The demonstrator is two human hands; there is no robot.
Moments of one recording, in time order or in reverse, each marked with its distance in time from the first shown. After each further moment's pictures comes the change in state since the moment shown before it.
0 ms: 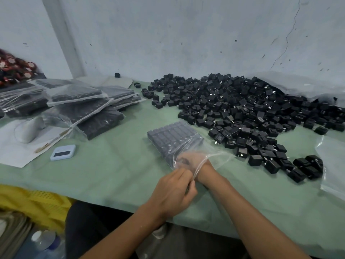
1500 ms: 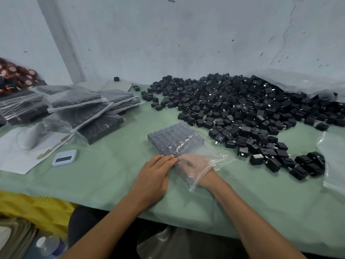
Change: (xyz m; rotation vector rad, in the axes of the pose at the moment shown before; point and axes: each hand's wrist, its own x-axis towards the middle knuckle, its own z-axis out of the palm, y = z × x) left_hand -0.003 -0.070 -0.012 0.137 -0.189 -0.133; right_hand -0.008 0.002 0.013 0.346 0.118 -0.144
